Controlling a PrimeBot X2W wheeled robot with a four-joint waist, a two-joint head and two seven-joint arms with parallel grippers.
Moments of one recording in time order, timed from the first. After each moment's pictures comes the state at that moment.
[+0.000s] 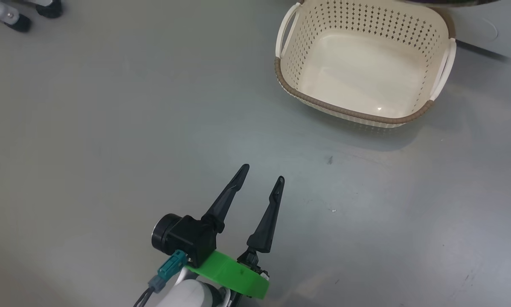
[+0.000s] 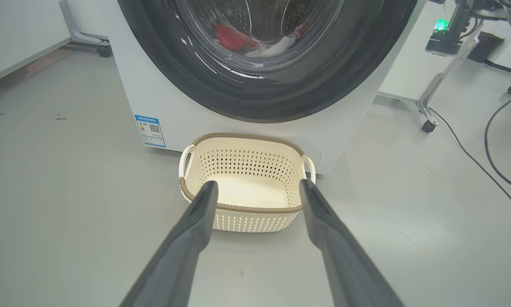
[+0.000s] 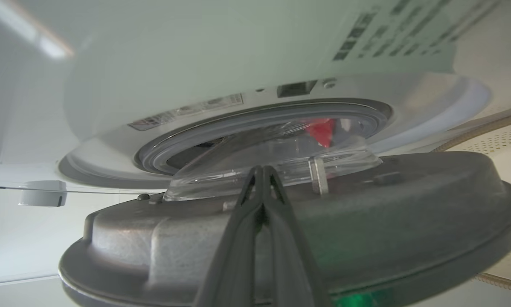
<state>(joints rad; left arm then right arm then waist) -0.23 0.04 -0.69 0.01 -0.54 0.12 -0.25 -1.26 -0.36 -0.22 0.71 1.40 -0.13 0.73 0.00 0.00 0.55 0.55</state>
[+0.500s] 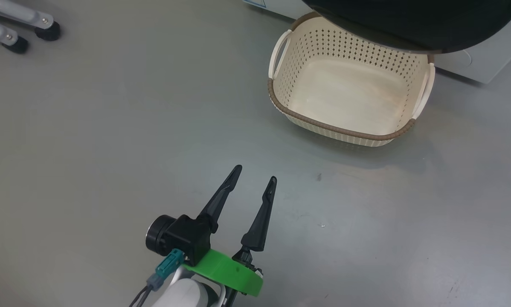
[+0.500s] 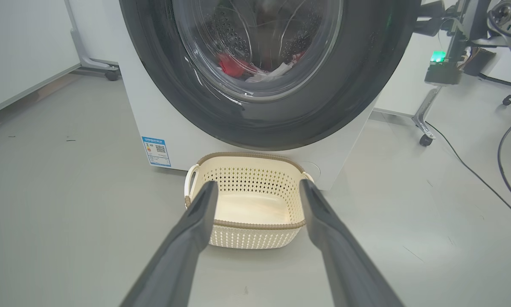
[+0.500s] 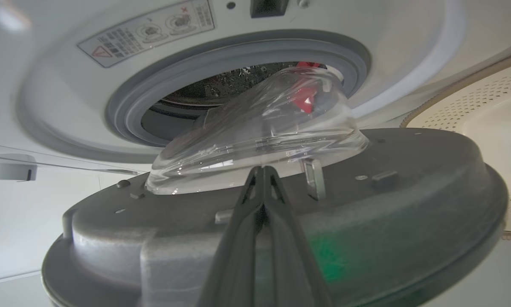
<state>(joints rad) -0.23 0.04 -0.68 0.04 -0.53 0.12 -0.25 -1.14 -0.32 -0.21 0.74 1.41 -0.13 0.74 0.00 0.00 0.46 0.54</state>
